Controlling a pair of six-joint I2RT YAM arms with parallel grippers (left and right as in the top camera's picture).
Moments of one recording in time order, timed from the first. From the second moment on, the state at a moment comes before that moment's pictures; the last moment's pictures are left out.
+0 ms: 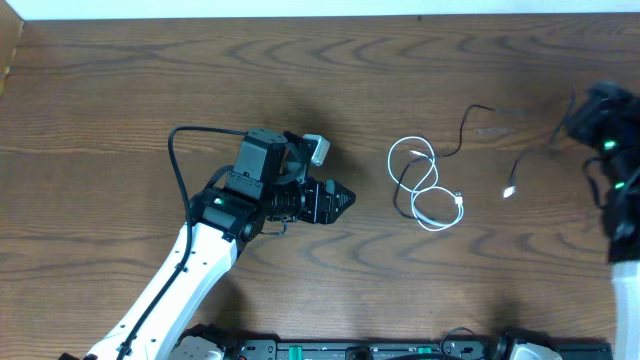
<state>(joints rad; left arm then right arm) -0.41 1.26 0.88 -0.52 0.59 -0.32 -0.23 1.10 1.23 -0.57 -0.06 0.39</state>
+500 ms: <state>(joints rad) -0.41 1.26 0.88 -0.52 0.59 -0.32 -0.49 1.46 1.30 -0.90 0.05 0.40</state>
